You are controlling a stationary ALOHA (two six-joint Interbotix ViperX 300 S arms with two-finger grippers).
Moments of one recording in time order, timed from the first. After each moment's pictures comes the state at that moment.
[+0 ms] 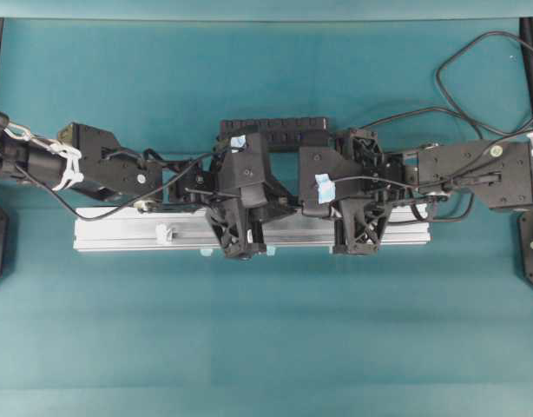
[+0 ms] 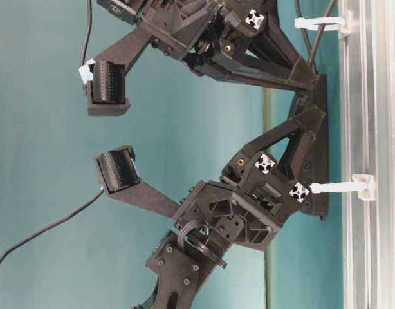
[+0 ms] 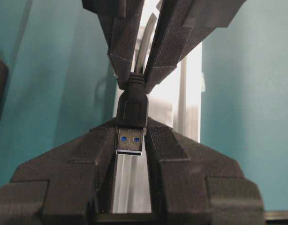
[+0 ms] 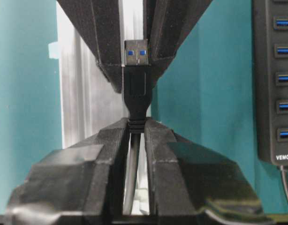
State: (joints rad) left arm 0.09 0.23 0.55 0.02 -0.21 -0.03; right arm -0.09 -0.02 0.66 -0.15 0.34 0.01
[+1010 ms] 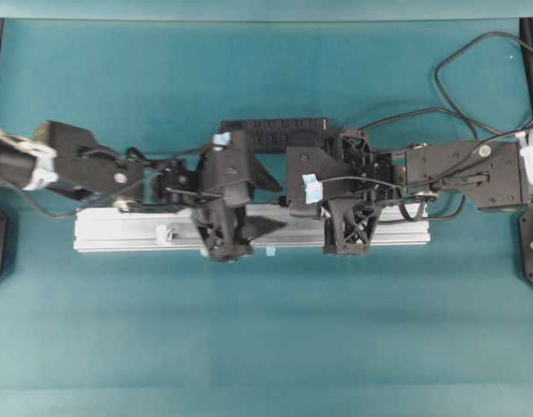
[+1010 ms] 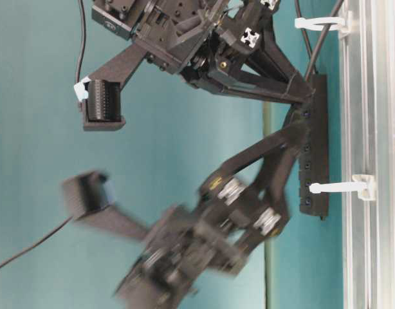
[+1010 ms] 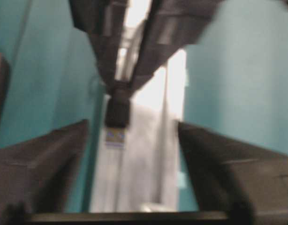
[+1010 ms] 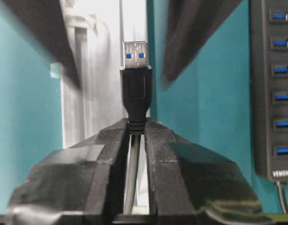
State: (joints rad) left arm 0.07 0.09 0.62 0.02 -0.16 -0.05; right arm -0.09 0.01 0.61 -0.15 0.37 0.01
